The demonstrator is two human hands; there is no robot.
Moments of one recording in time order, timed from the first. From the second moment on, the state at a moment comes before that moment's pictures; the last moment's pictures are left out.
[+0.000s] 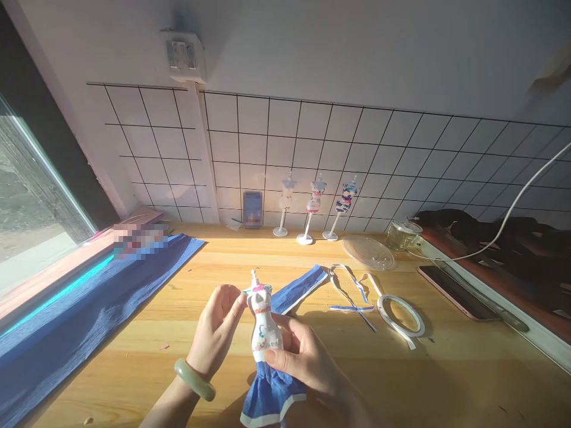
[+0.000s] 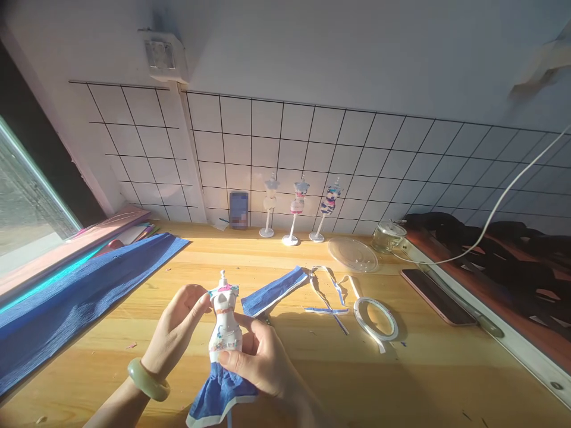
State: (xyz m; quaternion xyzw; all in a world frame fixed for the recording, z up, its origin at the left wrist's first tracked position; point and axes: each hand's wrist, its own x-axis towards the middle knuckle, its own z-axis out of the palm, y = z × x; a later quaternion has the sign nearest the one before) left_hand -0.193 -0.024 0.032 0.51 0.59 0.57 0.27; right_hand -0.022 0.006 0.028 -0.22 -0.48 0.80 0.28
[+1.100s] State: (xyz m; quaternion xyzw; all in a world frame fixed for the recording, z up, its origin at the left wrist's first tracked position) left_hand -0.198 -0.026 0.020 0.63 0.67 0.39 -0.07; right_hand -0.033 0.006 0.016 -0.24 -0.51 0.78 0.28
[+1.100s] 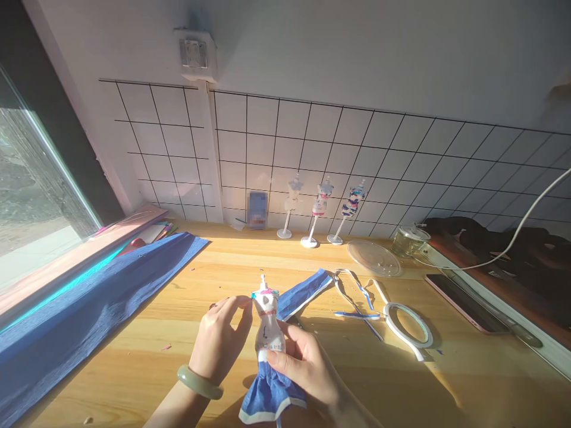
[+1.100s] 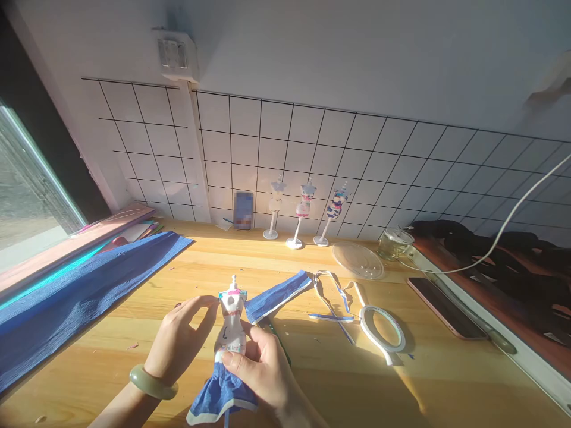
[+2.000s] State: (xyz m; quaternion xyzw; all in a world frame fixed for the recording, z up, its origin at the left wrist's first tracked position) left_hand -0.201 -0.026 0.021 0.65 0.66 0.38 -0.04; right_hand -0.030 0.005 0.025 -0.23 -0.50 0.79 0.28
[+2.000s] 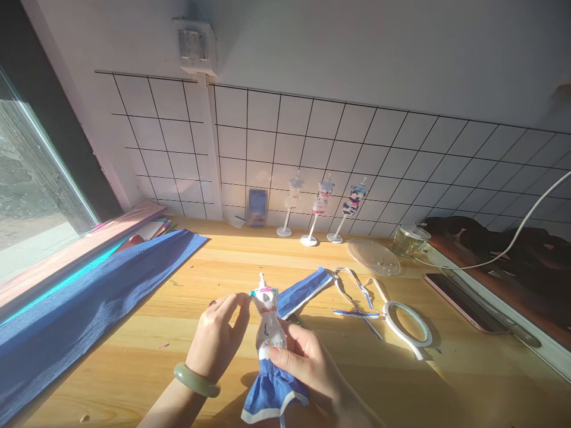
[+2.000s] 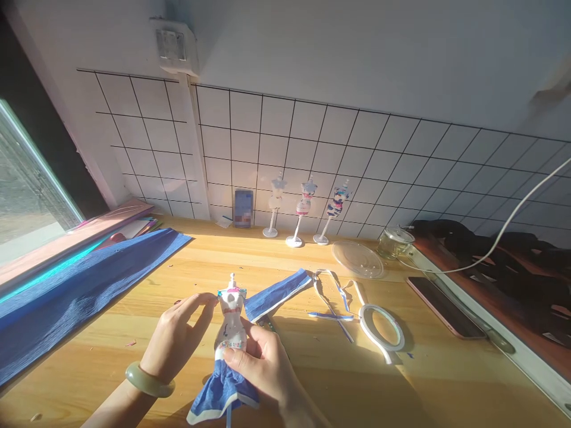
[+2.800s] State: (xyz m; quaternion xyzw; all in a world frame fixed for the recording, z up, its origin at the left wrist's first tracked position) left_hand -0.198 -0.025 0.020 0.60 0.63 0.48 0.12; right_hand -0.030 0.008 0.032 -0.17 -0.47 0.83 0.25
